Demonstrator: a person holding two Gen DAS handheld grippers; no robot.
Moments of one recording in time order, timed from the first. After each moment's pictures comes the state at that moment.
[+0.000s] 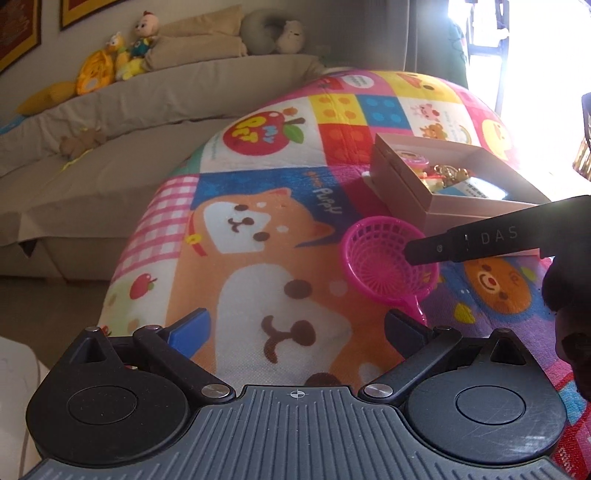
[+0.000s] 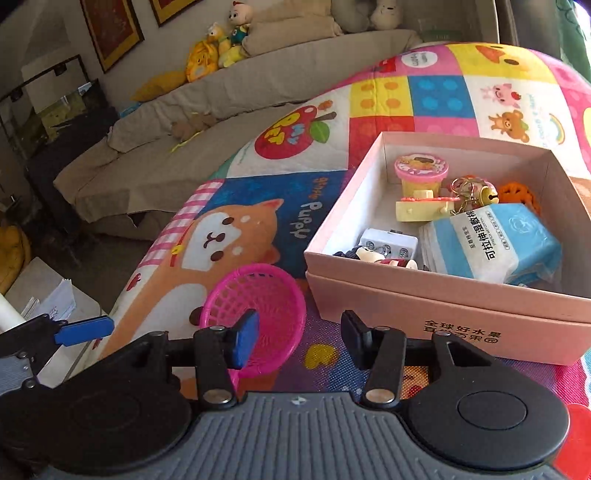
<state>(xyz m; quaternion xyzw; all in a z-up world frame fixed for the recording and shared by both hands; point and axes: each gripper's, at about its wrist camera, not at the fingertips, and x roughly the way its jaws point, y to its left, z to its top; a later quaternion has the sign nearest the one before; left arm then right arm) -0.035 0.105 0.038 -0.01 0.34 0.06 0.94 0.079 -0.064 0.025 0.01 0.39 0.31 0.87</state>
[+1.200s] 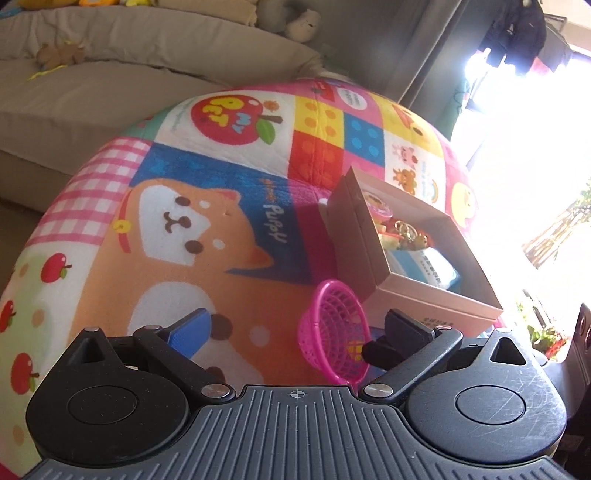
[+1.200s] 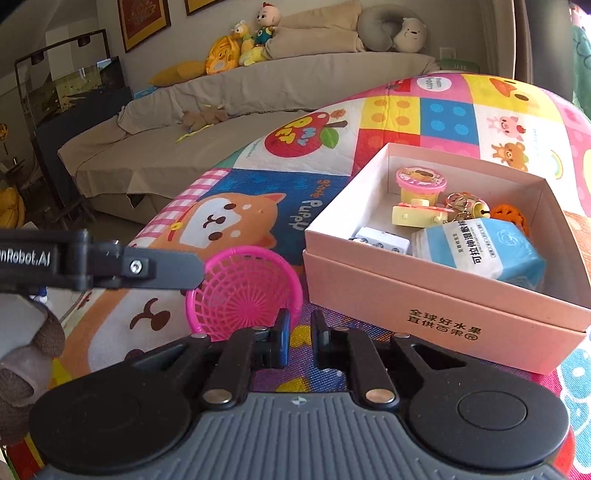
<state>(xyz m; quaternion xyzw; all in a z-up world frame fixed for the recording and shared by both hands) 0.017 0.123 0.050 -0.20 0.35 -0.02 0.92 0.053 -0.070 0.019 -0.06 0.35 0.33 0.88</state>
